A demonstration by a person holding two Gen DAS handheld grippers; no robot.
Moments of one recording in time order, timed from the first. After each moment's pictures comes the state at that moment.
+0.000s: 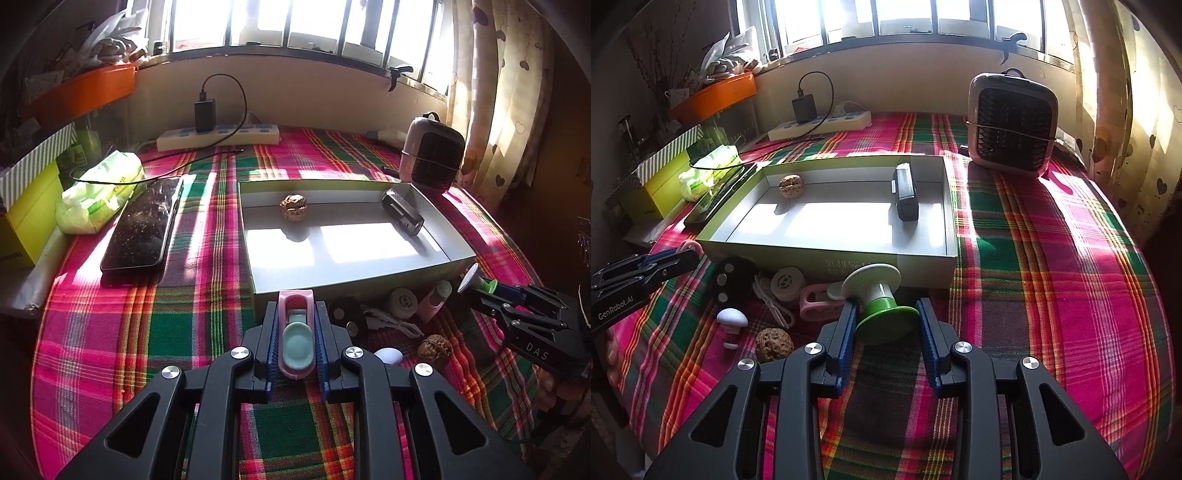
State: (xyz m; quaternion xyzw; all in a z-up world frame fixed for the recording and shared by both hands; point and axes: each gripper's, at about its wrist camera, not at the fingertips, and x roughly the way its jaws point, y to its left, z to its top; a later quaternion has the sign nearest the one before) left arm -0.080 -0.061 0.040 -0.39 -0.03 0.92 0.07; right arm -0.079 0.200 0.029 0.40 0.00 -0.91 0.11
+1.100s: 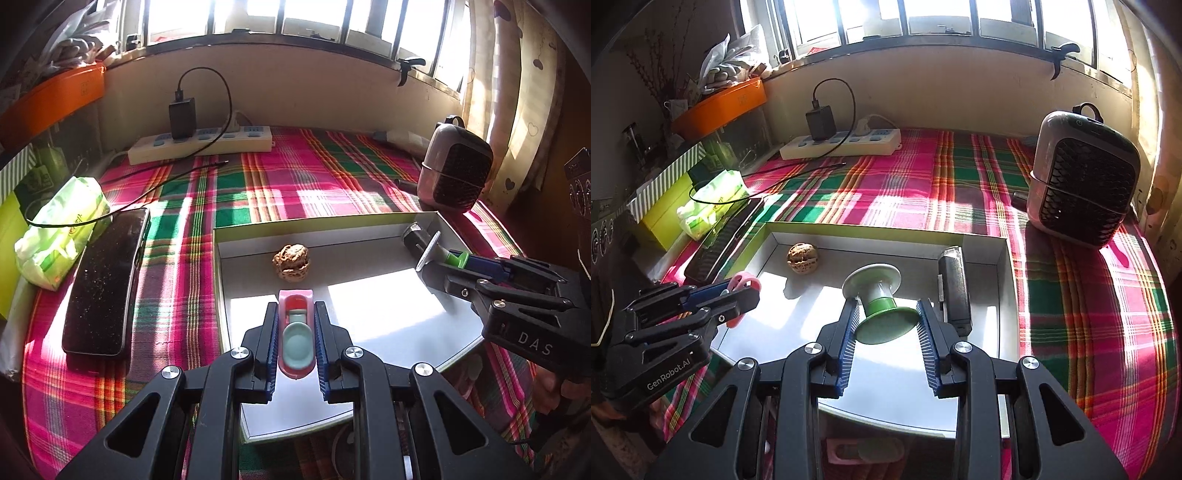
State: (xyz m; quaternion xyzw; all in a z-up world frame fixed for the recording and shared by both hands) left arm -0.173 -0.052 0.034 -0.41 -0.03 0.91 0.08; right arm -0.185 0.160 0.043 0.42 0.00 -0.90 0.16
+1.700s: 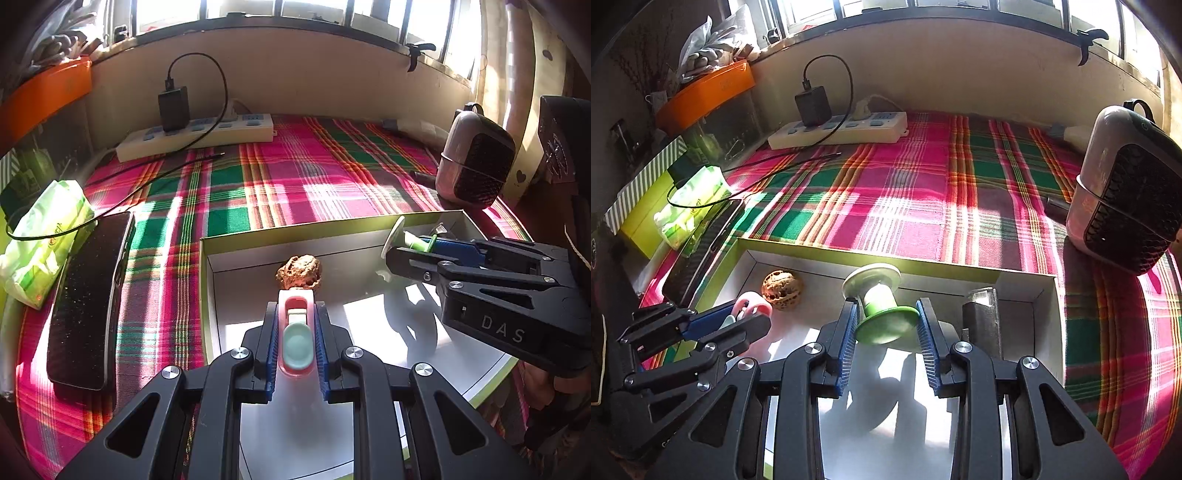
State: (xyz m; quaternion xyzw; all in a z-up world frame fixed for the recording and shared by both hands) left arm -0.208 -0.047 0.016 -0.42 -0.02 0.90 0.08; right arm -0.238 0.141 0.022 0.44 0.01 -0.88 0.16
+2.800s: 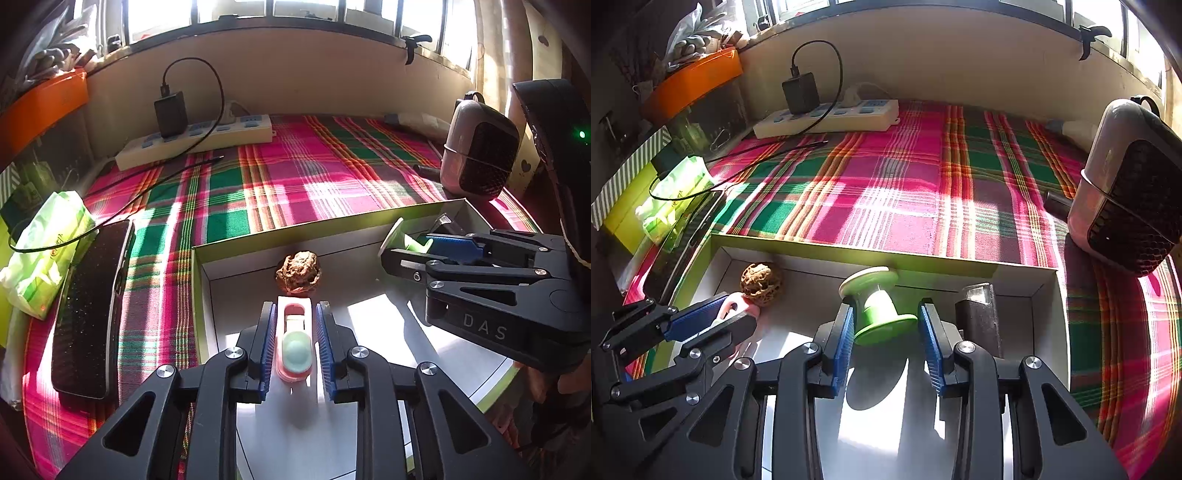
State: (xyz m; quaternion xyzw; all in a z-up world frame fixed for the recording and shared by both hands) left arm -0.211 -0.043 0.013 -0.42 0.01 0.91 0.07; right arm -0.247 0.138 0.013 0.46 0.02 -0.88 0.14
